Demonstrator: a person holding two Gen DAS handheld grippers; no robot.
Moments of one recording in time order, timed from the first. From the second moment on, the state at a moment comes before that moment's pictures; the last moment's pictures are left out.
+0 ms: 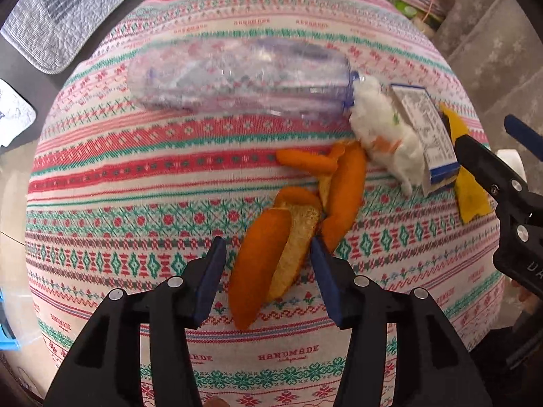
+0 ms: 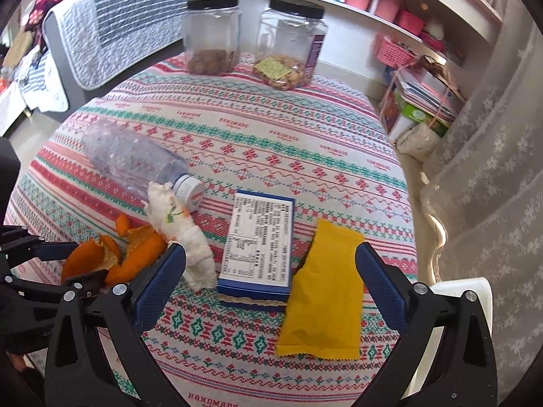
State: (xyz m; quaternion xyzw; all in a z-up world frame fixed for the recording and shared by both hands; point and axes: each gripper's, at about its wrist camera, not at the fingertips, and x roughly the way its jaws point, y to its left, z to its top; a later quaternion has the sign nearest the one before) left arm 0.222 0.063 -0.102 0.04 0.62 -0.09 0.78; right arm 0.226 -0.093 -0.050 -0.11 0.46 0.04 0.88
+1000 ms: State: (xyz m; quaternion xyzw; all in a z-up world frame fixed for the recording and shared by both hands) left arm 0.211 0.088 -0.035 0.02 0.55 -0.05 0.83; right arm 0.249 -0.048 -0.083 -0.06 0.50 0.14 0.85
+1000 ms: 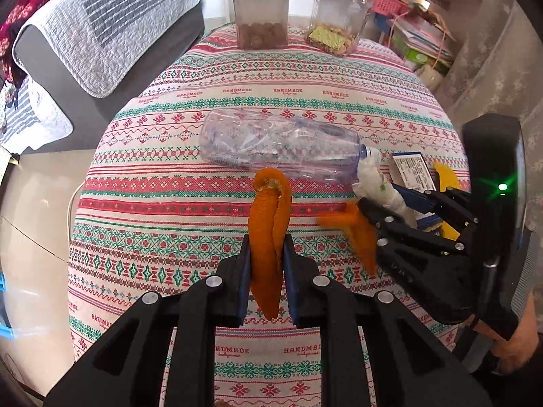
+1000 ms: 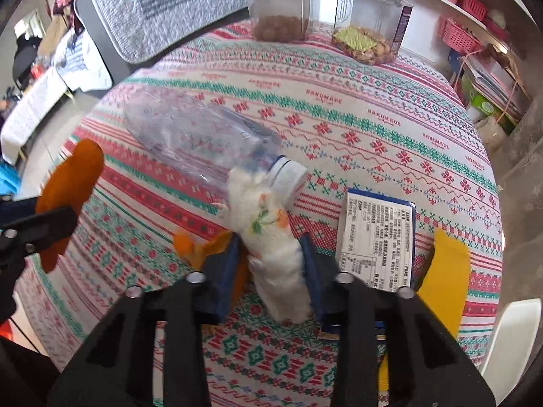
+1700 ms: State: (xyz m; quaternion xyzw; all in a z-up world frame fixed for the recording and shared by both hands) left arm 0.215 0.074 -0.006 0.01 0.49 -0.02 0.87; right arm 0.228 -0.081 -0.012 0.01 0.43 0.15 0.89
